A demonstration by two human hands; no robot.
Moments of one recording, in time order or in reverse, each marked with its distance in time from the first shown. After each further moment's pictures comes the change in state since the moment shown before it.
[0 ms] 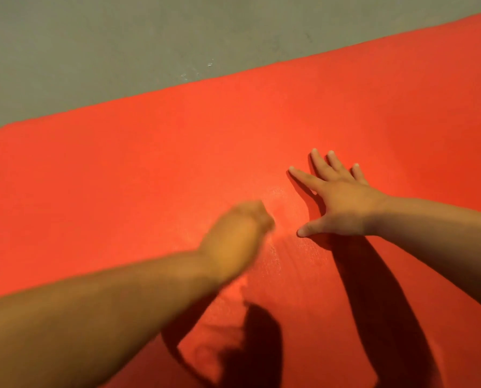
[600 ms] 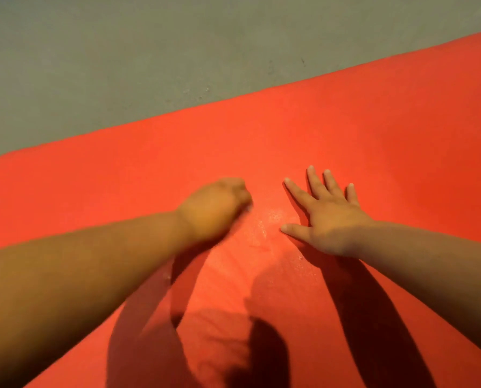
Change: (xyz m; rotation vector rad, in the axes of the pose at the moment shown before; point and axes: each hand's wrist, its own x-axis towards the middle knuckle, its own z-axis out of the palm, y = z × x) left_hand 0.061 -0.062 -0.041 0.181 -0.140 0.154; right_hand 0.018 -0.012 0.002 0.020 0.062 0.115
